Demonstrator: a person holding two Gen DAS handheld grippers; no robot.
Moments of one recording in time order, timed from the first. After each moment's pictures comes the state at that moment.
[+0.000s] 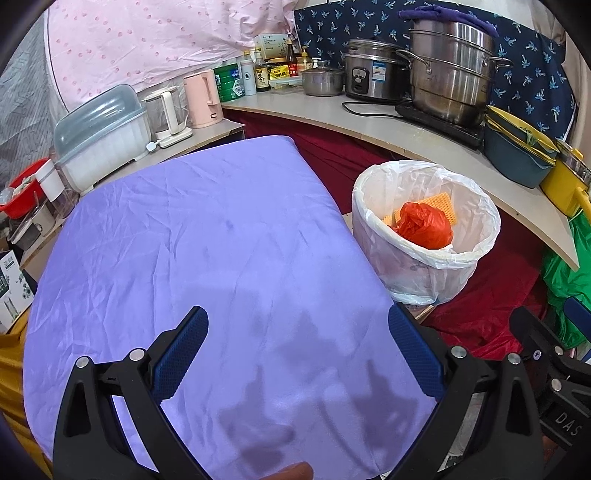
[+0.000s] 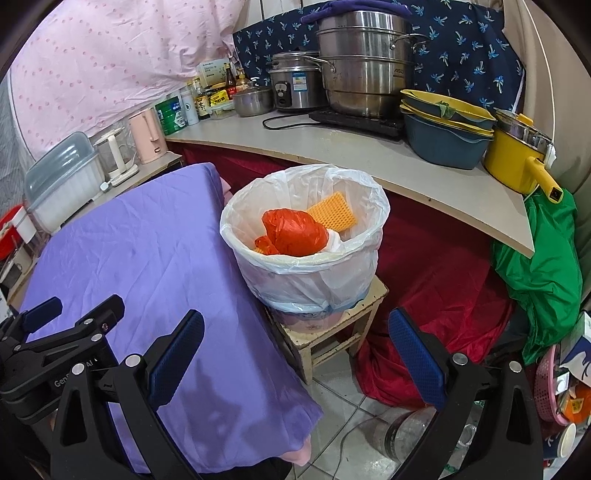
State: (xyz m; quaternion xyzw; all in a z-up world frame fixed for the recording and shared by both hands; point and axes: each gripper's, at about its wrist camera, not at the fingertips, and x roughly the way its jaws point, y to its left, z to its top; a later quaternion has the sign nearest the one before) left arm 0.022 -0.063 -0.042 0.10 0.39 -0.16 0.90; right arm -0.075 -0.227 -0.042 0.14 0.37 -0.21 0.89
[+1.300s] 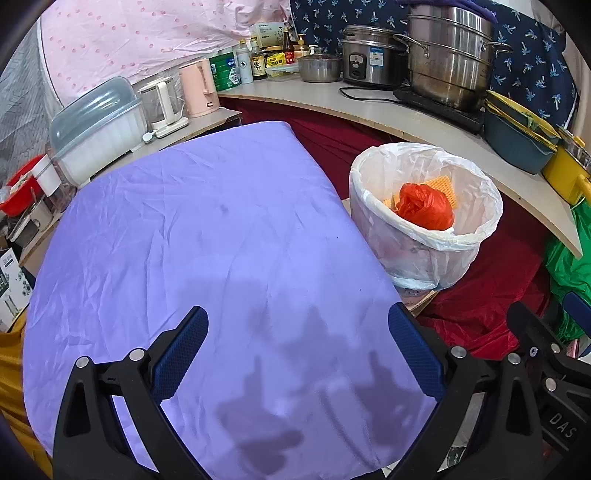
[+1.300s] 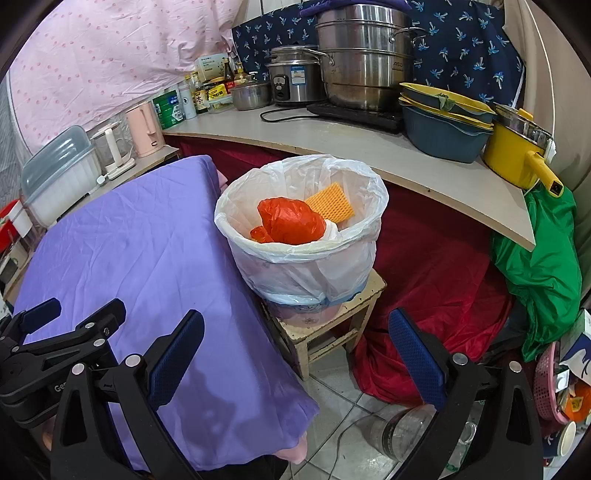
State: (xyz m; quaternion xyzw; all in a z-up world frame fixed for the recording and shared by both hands) left arm 0.019 -0.069 -0.055 0.11 0.41 -0.16 0.89; right arm -0.076 -0.228 -0.055 0.14 0.37 -0.22 0.89
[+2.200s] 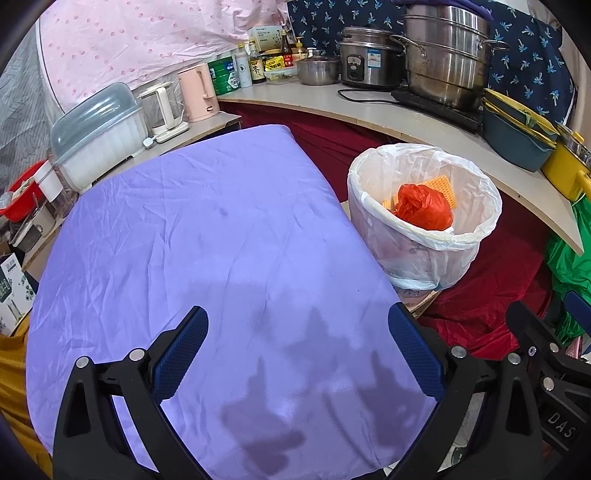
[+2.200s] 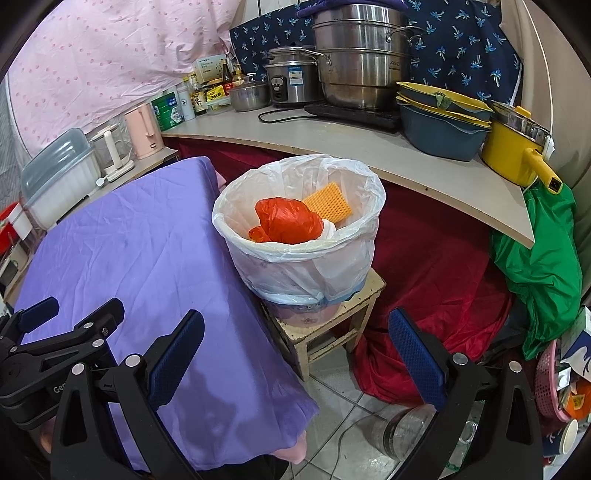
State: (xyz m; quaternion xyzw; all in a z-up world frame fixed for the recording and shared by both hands) left arm 0.016 -0.071 -0.053 0.12 0.40 -0.15 0.90; right arm -0.077 -0.228 -0.058 0.14 0.37 -0.22 0.89
